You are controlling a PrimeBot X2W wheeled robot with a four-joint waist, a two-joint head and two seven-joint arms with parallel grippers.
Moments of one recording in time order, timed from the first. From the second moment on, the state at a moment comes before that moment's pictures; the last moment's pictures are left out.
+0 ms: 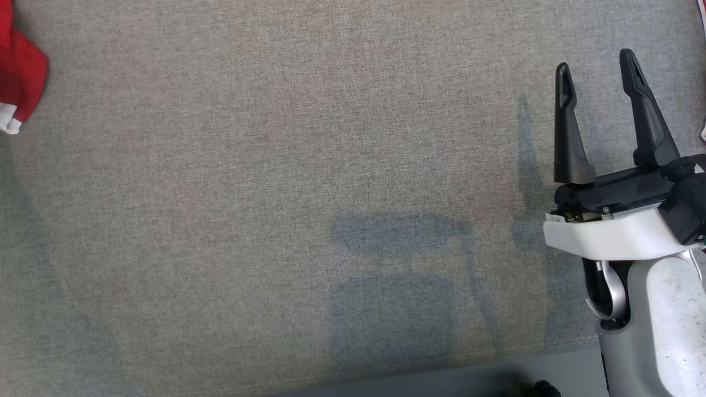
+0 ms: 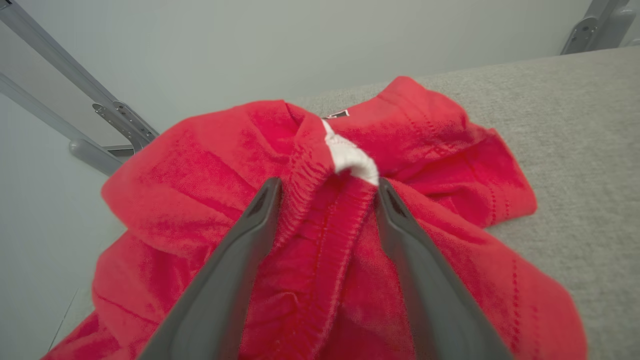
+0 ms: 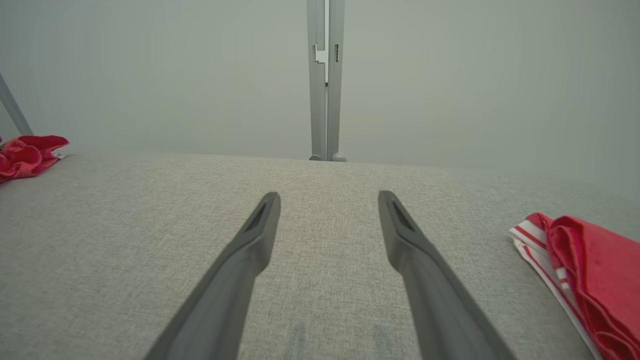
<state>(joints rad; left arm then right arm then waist) -1.09 0.48 -0.17 0.95 -0.32 -0.12 -0.08 -0.32 -0.05 0.02 -0.22 0.02 0.13 -0.19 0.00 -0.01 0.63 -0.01</state>
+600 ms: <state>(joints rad) -1.11 0.48 -0.21 1.02 -0.36 -0.12 -0.17 -0.30 -0.05 0.03 -0.15 0.05 0.13 -0.21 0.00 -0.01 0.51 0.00</state>
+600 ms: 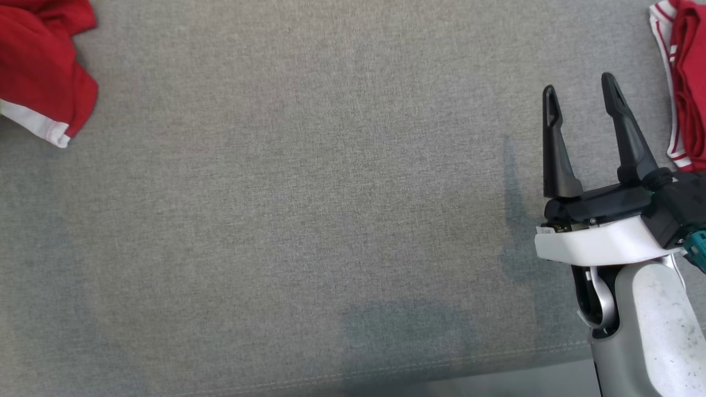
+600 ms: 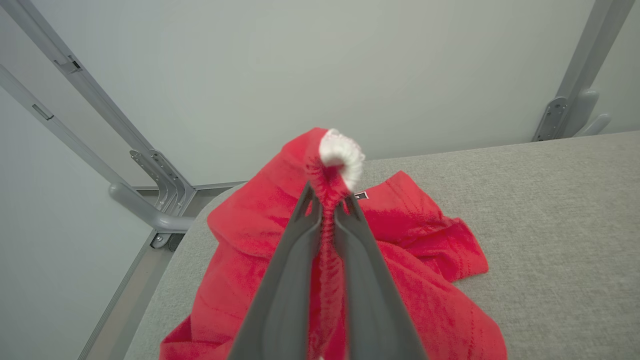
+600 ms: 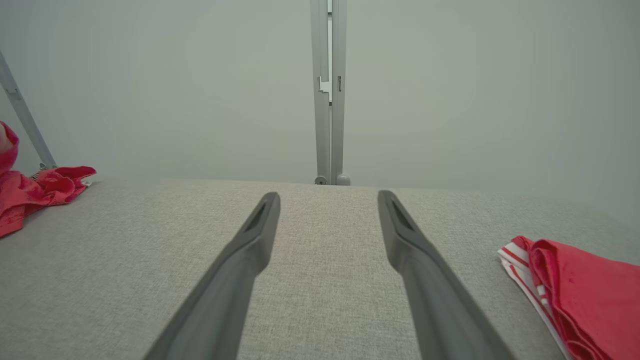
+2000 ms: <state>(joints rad) -0.83 0.17 -0.63 0.56 -0.74 -0.07 -0.15 -0.13 -0.05 0.03 0.02 0.17 0.13 -0.26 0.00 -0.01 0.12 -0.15</state>
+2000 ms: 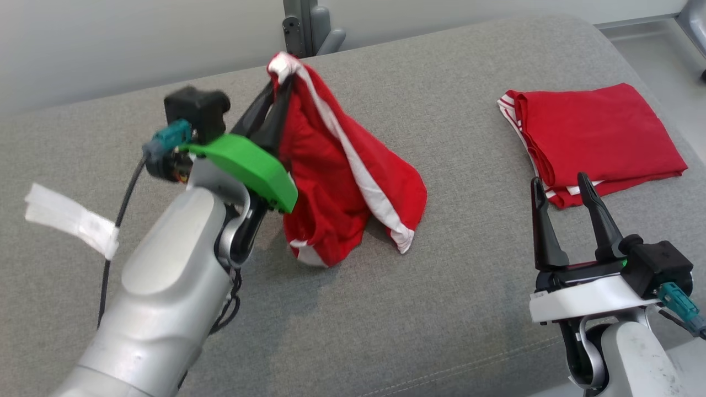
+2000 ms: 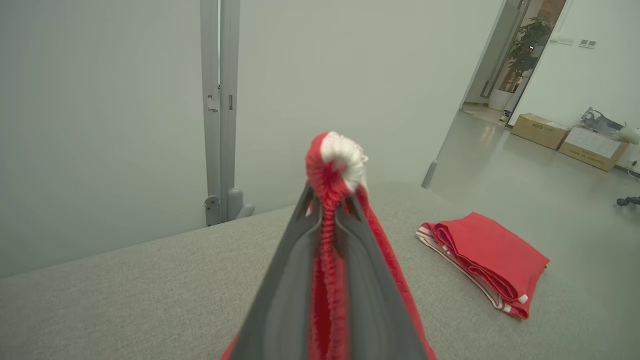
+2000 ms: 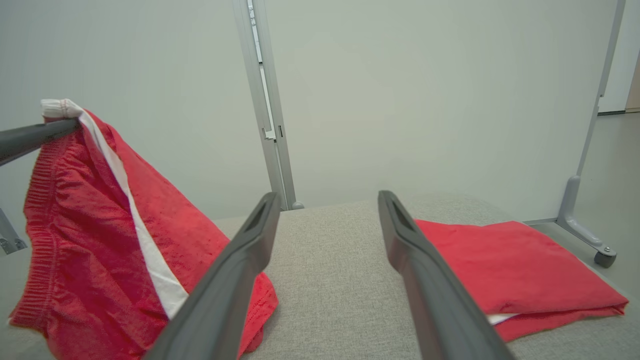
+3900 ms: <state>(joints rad) -0.16 0.06 -0.07 0.40 -0.37 -0.09 -0.26 -0.08 -0.05 0.03 0.08 0.15 0.13 -0.26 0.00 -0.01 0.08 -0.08</state>
